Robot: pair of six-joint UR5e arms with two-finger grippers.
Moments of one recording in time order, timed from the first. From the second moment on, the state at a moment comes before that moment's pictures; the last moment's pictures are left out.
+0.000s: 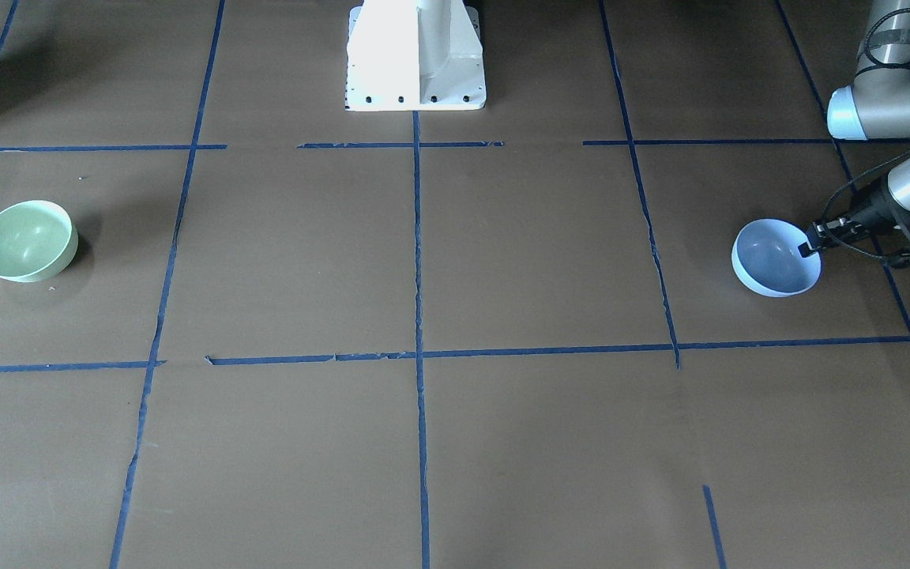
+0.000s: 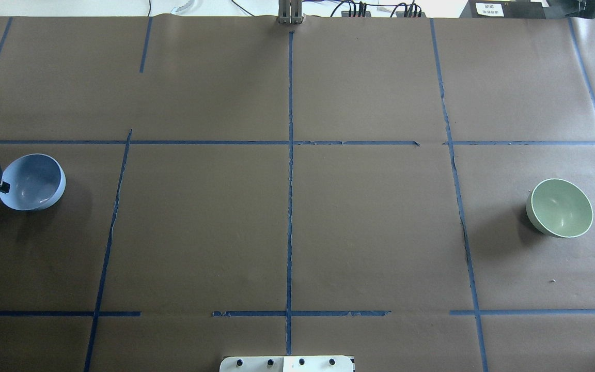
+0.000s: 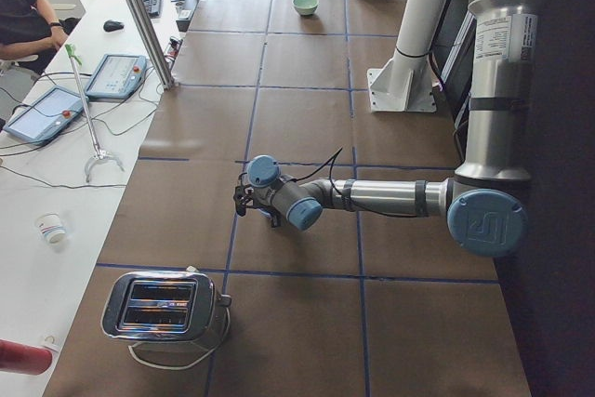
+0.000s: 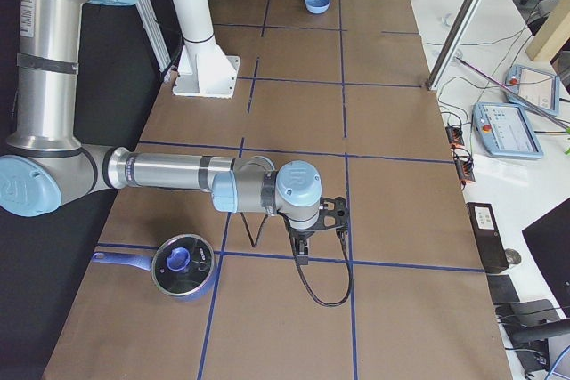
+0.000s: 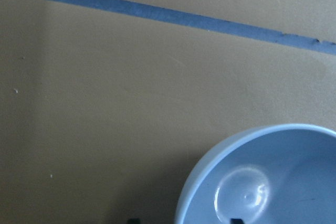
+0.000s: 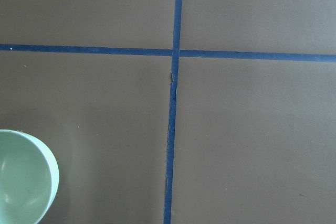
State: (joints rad) left arm -1.10 -1.56 -1.51 -2.20 -2.40 -0.86; right arm 1.62 -1.72 1.73 -1.52 2.39 -0.03
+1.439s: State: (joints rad) left arm -0.75 -2.19 -1.68 -1.66 -2.20 -1.52; right arm 1.43 -1.72 1.75 -1.23 2.47 0.42
